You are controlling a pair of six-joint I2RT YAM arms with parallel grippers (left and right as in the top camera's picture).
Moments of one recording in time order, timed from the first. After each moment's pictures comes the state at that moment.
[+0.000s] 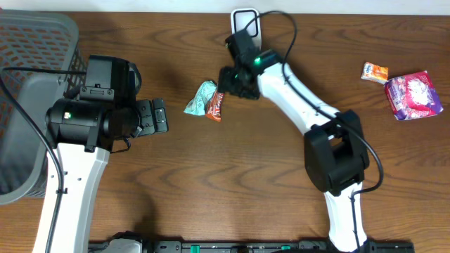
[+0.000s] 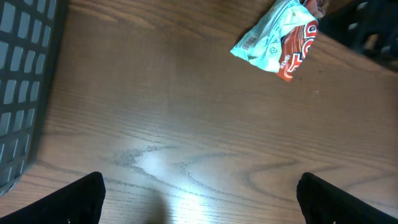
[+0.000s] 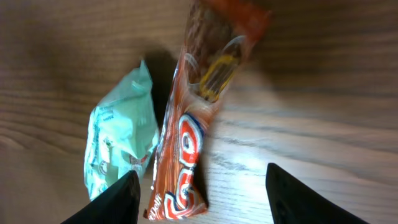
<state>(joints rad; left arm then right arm) -0.12 1.31 1.45 -1.31 0.02 -0.28 0.53 2.22 1.81 -0.74 -0.16 0.67</state>
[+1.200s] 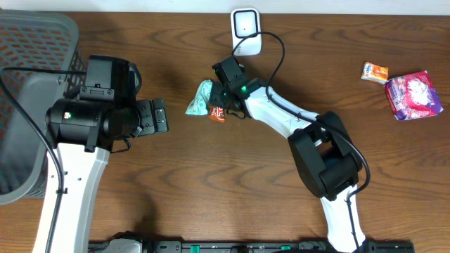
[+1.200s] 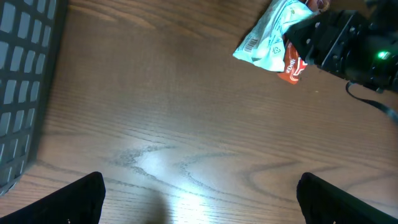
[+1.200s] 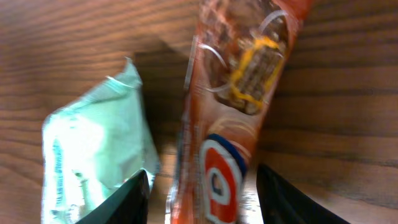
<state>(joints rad) -0.12 1.31 1.45 -1.31 0.02 -0.28 0.60 2.22 1.57 -0.38 -0.04 0.77</state>
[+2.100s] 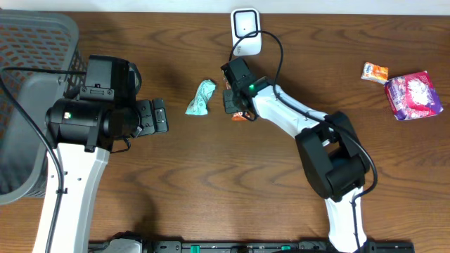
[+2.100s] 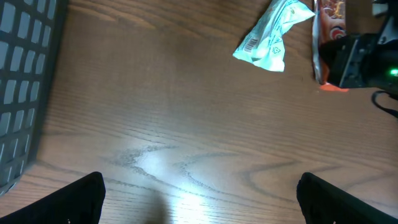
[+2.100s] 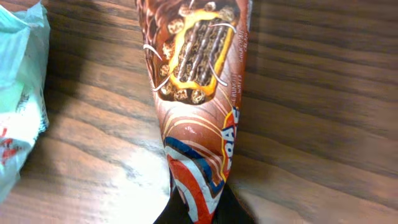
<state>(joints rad) -0.12 1.31 1.45 -1.31 0.02 -0.28 0.56 2.18 1.55 -0.51 0.06 0.39</state>
